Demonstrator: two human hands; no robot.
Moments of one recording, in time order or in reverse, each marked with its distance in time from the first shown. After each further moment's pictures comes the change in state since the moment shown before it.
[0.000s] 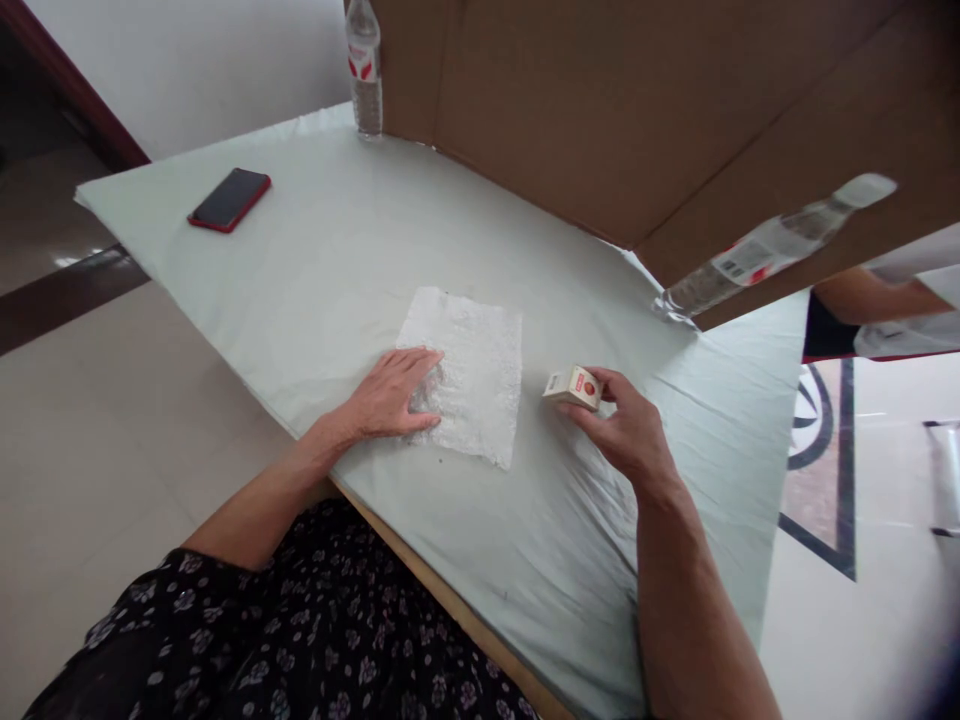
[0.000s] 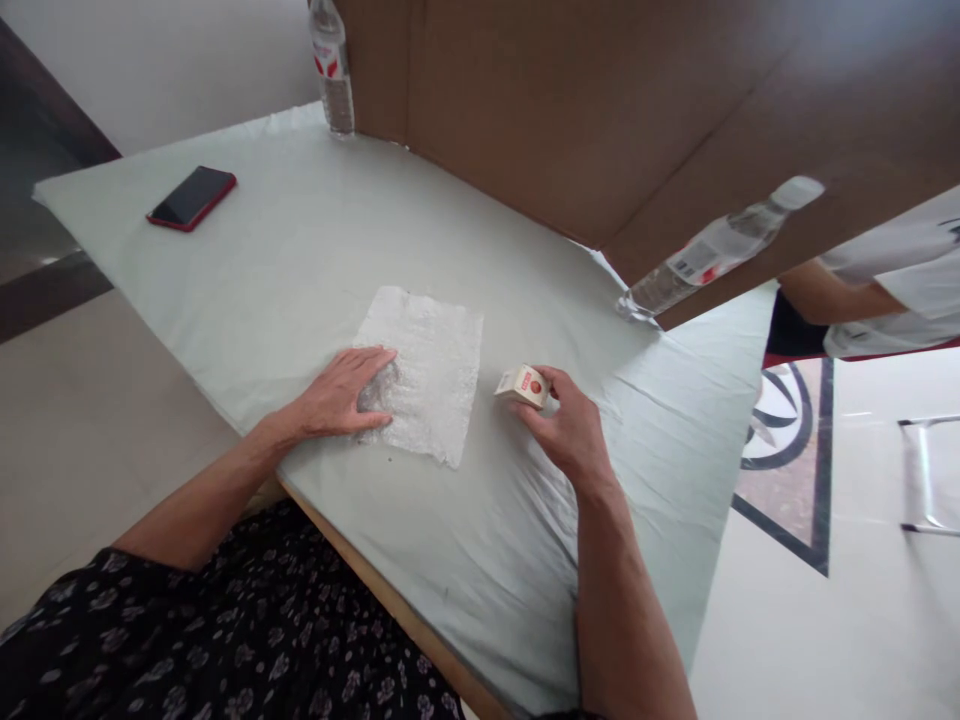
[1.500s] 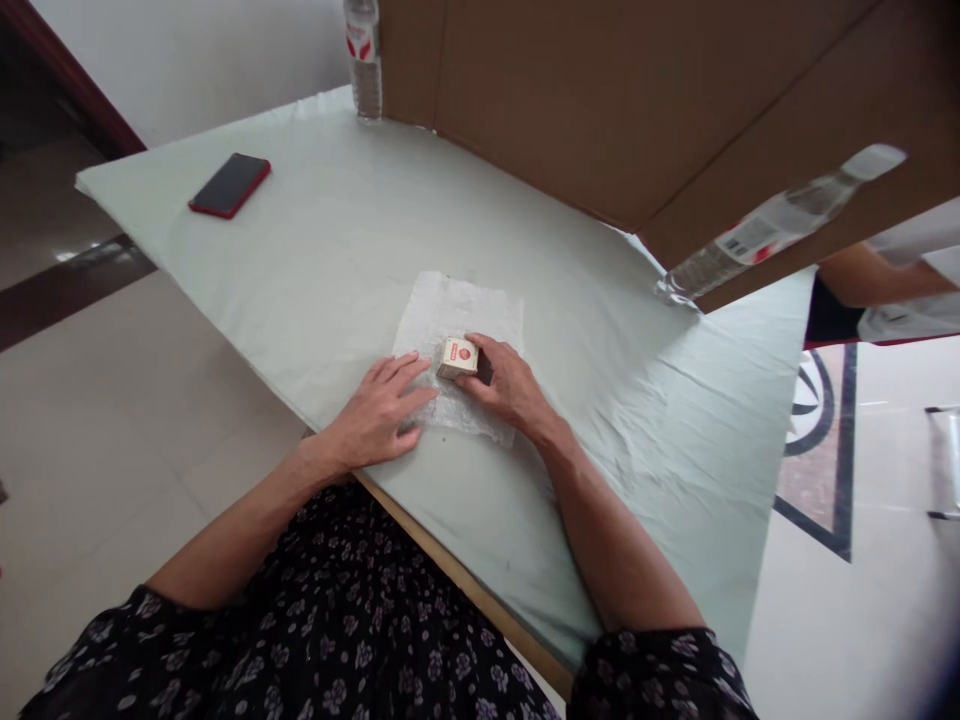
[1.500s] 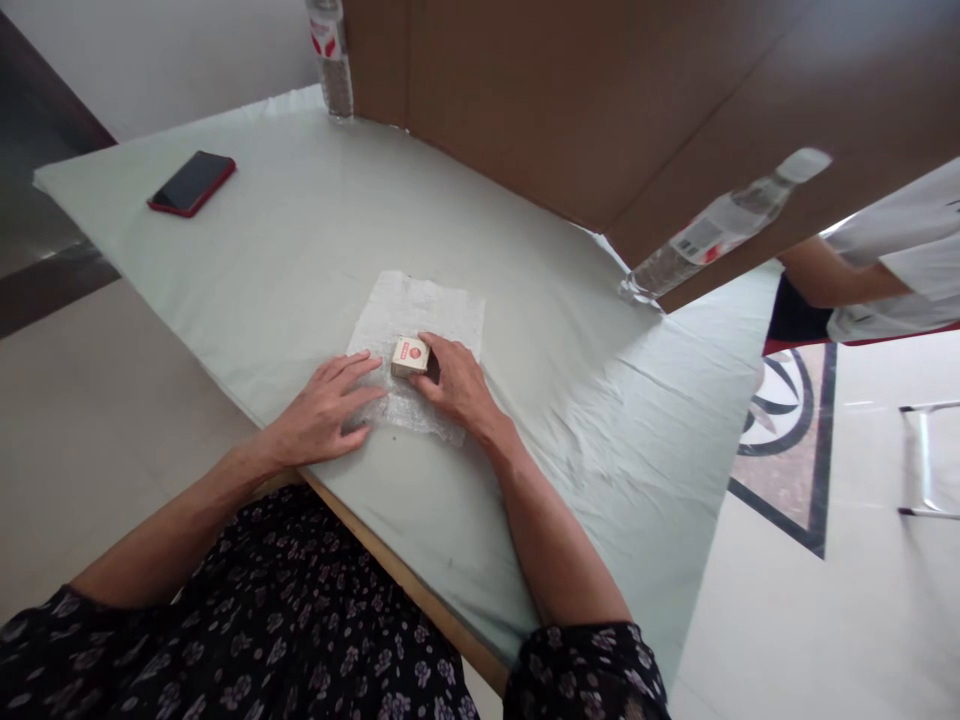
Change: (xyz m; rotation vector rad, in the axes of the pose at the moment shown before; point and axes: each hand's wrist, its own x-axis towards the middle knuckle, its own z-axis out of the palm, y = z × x) left_hand -0.052 0.030 -0.004 0.135 0.119 0.122; right_hand 0.024 -0.070 0.094 0.091 -0.246 -0.324
